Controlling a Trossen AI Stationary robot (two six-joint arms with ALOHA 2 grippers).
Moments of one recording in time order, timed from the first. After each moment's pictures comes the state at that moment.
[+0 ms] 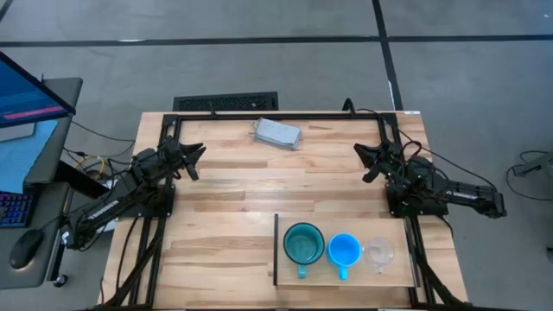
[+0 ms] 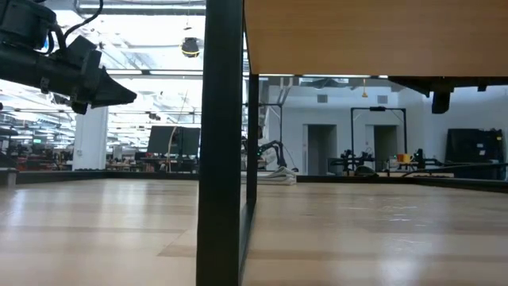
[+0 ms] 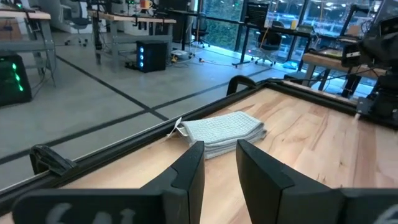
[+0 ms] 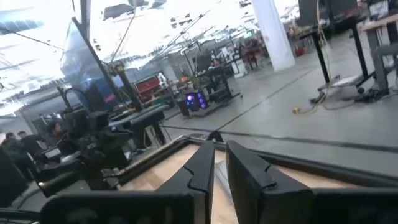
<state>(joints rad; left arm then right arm) 0.64 0.00 0.07 -0.16 -0.02 -0.14 -0.22 0.02 0.01 0.14 0.34 0.31</state>
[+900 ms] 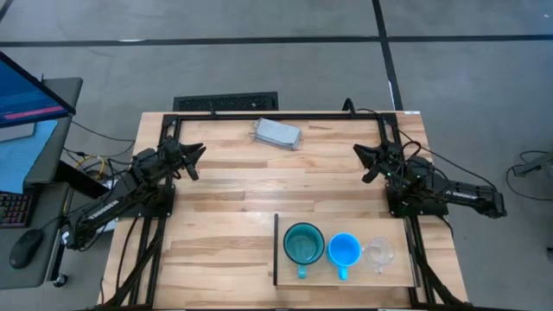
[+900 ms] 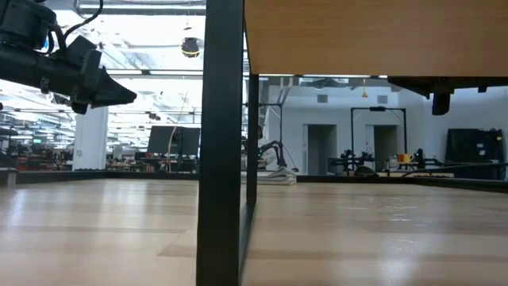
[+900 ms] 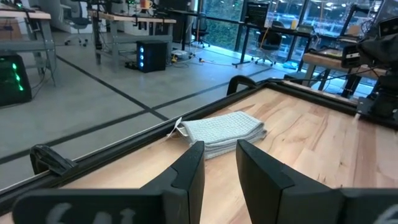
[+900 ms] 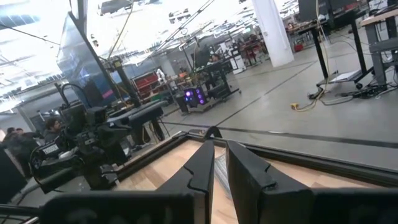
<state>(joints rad) 0.64 0.00 0.07 -0.16 -0.02 -0.14 -0.22 0.02 0.01 0.12 0.34 0.31</state>
